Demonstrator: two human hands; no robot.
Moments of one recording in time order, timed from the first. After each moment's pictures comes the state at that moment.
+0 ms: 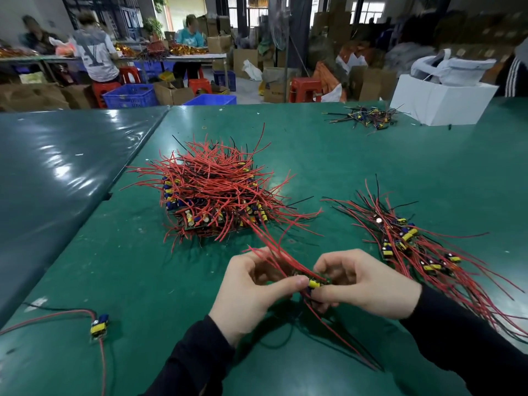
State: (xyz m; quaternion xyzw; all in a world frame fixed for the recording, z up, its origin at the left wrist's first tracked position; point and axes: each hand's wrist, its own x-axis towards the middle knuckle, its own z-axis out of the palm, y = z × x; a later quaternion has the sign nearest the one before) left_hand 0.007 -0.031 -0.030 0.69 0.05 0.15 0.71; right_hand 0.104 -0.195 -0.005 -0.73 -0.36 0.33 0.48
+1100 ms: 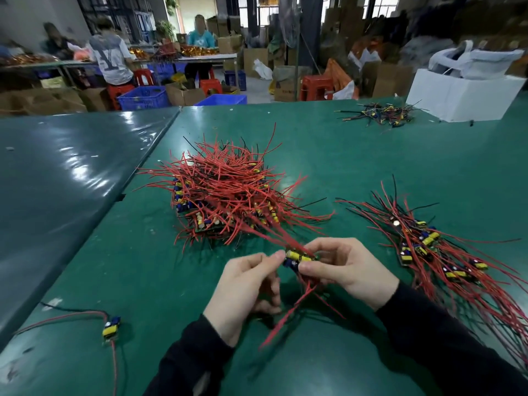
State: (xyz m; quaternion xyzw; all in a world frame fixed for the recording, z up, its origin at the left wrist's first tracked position) left_hand 0.006 -0.016 -0.019 0.62 0.18 0.08 0.75; right_hand 0.113 -0.155 -0.019 -0.64 -0.29 0.31 0.64
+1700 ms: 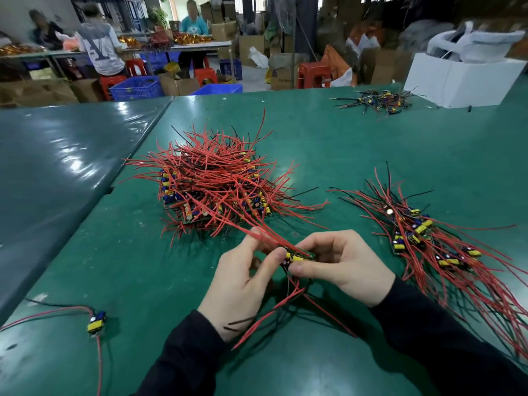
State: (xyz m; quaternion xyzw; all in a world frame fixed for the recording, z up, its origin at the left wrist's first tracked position) left_hand 0.011 -0.017 -0.040 0.84 0.04 0.25 0.49; right_hand 0.109 -0.166 -0.024 -0.64 -0.33 0.28 0.64
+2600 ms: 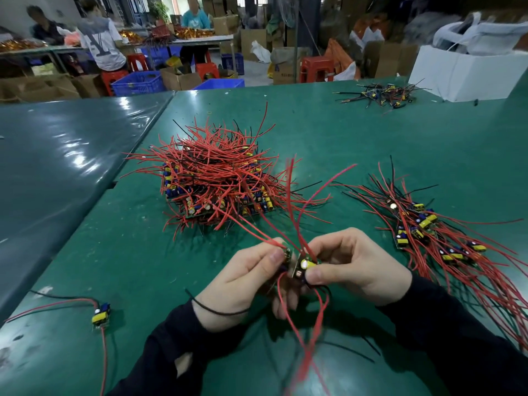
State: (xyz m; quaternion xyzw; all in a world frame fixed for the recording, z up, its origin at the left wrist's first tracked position) left_hand 0.000 -0.017 -0.028 0.69 -0.07 0.05 0.72; right_hand 0.106 -0.175 -0.016 -0.55 -0.37 0.38 0.64
